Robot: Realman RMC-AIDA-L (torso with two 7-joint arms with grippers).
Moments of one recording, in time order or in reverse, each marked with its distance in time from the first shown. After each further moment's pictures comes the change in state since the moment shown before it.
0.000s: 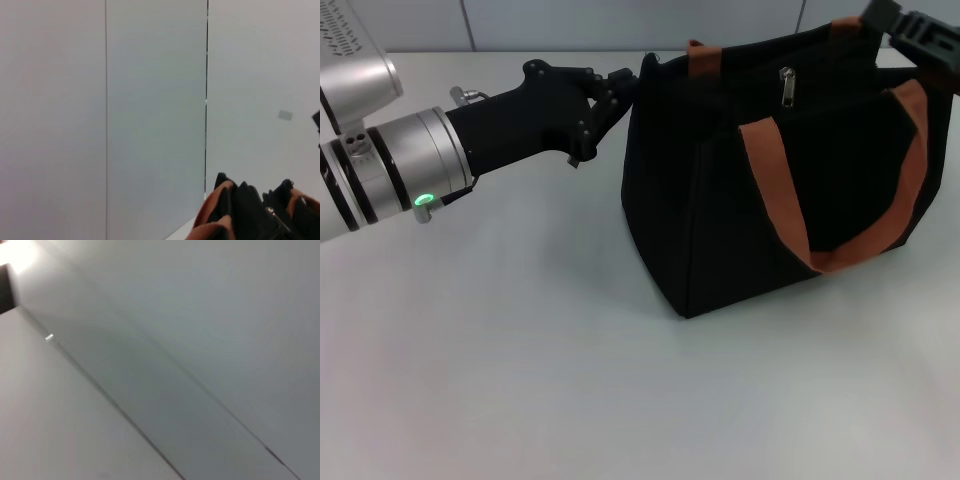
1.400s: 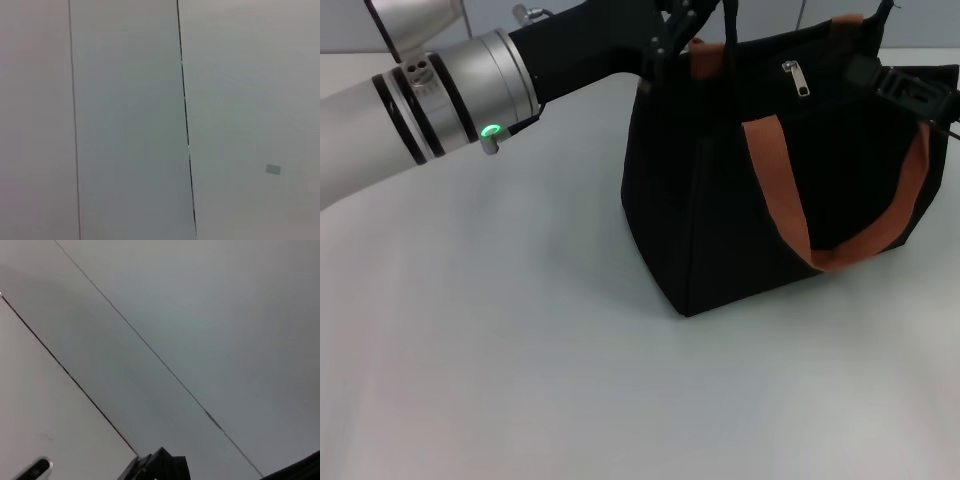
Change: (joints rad) left arm -0.120 0.000 0.164 -0.011 -0.264 -0.062 0.096; right arm -0.042 0.022 -0.004 -0.083 -0.121 0.117 -0.016
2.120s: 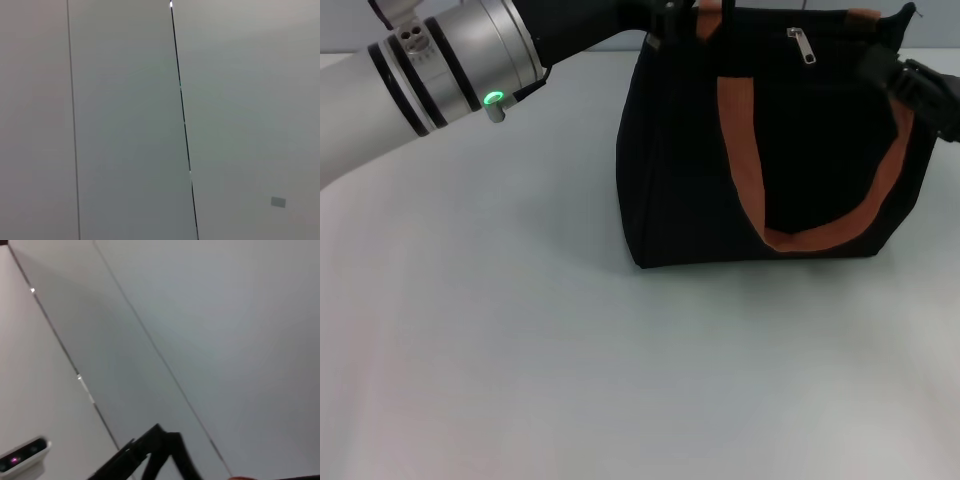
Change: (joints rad) left arm -0.005 0.000 0.006 0.057 -0.058 0.005 0.003; right arm -0.034 0.022 0.018 0.012 0.061 -0.037 -0.223
